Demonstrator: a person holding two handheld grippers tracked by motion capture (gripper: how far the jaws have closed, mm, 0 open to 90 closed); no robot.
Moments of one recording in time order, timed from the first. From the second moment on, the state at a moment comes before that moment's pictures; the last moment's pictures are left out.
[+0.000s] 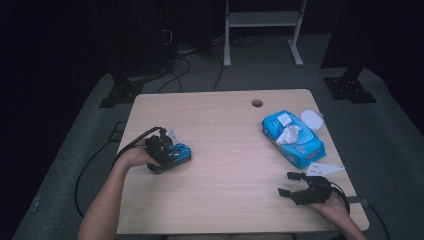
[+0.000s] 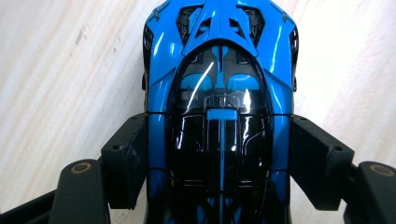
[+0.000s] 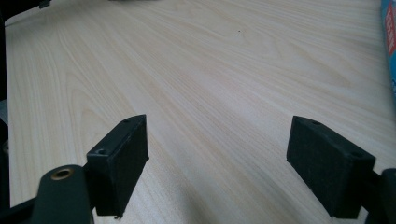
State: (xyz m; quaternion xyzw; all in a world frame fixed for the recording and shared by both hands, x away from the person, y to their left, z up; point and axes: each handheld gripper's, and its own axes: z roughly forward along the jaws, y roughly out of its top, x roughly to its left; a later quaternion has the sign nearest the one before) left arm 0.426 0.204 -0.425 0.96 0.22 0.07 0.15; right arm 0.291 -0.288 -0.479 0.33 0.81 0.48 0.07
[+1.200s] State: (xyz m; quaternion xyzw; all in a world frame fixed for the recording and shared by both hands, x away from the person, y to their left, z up) left arm 0.380 0.039 -0.424 0.98 0.05 0.04 0.19; right arm 0.290 -0.296 -0.478 0.33 0.80 0.49 0.07
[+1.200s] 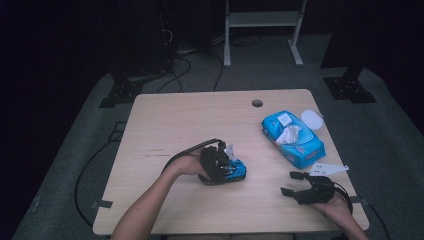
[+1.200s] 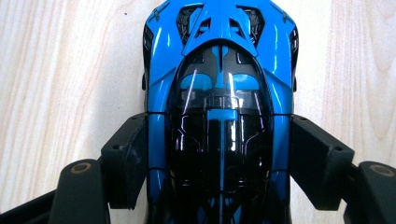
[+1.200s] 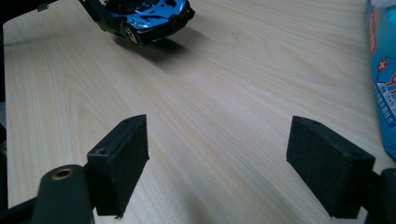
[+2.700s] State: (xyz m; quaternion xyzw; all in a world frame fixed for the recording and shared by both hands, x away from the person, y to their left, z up) left arm 0.351 0.123 -0.441 0.91 0.16 0.09 0.38; right arm 0.408 -0.288 -0.438 0.39 0.80 0.37 0.27
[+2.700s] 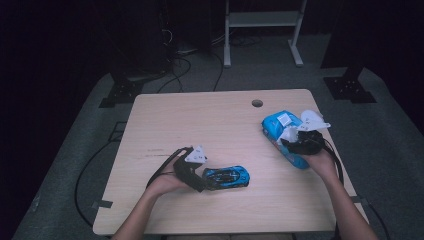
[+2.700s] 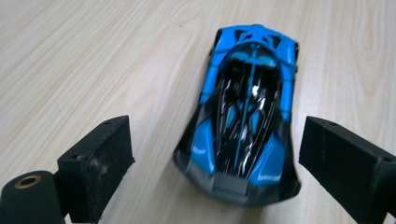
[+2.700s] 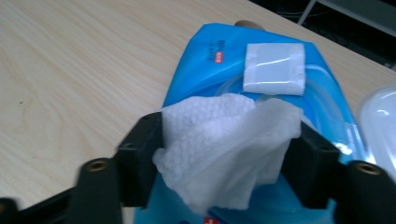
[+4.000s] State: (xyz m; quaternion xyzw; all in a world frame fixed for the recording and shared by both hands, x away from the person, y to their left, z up) left arm 0.339 0.151 -0.464 0.86 0.19 0.13 0.46; right arm 0.345 -0.227 -0.352 0.25 0.79 0.52 0.20
